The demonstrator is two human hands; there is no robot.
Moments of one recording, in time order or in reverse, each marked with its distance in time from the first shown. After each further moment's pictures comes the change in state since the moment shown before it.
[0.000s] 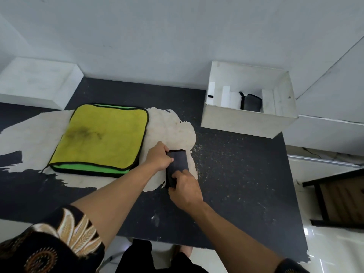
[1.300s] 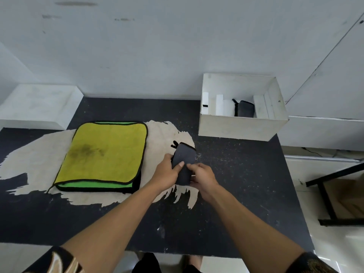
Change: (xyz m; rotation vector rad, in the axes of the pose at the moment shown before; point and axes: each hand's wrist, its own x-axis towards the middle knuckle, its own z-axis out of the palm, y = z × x) left_hand -0.031 0.010 0.007 -0.192 -0.068 0.191; right_hand 0.039 0.022 -0.043 1.298 0.009 0.563
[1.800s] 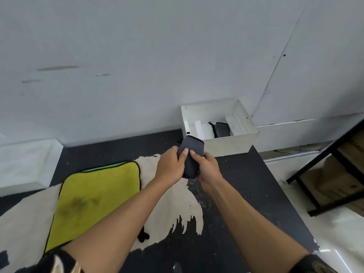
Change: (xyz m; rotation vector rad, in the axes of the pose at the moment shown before) left_hand 0.027 0.109 -0.046 0.233 0.114 0.469; right_hand -0.030 -0.094 0.027 0.343 0.181 -0.348
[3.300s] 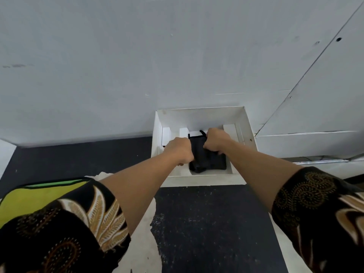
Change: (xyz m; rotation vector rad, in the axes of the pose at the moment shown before) left_hand 0.226 0.049 0.142 0.508 -0.539 -0.307; right_hand 0.304 -0.124 -0.075 -1.712 -0.209 -0.062
